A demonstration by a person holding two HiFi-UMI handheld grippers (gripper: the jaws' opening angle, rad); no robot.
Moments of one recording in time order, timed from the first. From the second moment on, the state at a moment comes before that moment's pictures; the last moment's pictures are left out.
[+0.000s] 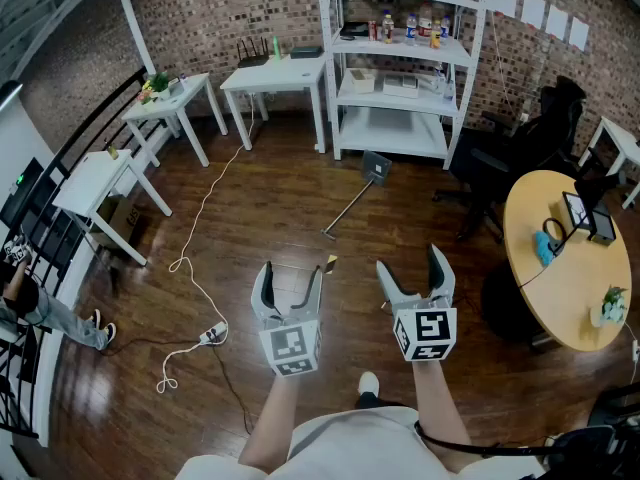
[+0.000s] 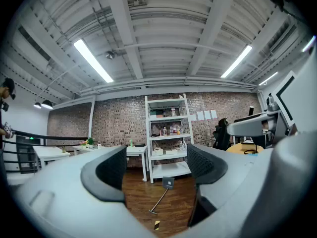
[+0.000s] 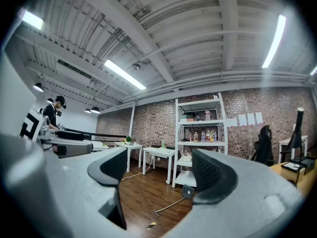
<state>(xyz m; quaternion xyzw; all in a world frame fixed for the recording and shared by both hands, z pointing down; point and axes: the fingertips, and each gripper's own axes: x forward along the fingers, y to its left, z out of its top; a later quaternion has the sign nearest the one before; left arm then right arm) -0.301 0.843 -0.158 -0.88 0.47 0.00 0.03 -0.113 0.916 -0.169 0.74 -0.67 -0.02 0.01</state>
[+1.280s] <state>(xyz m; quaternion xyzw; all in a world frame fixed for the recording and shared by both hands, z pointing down) -0.151 0.415 -0.044 -0.88 0.48 -0.07 -0.04 0.037 0.481 -0.063 0.65 -0.75 0.04 0.12</state>
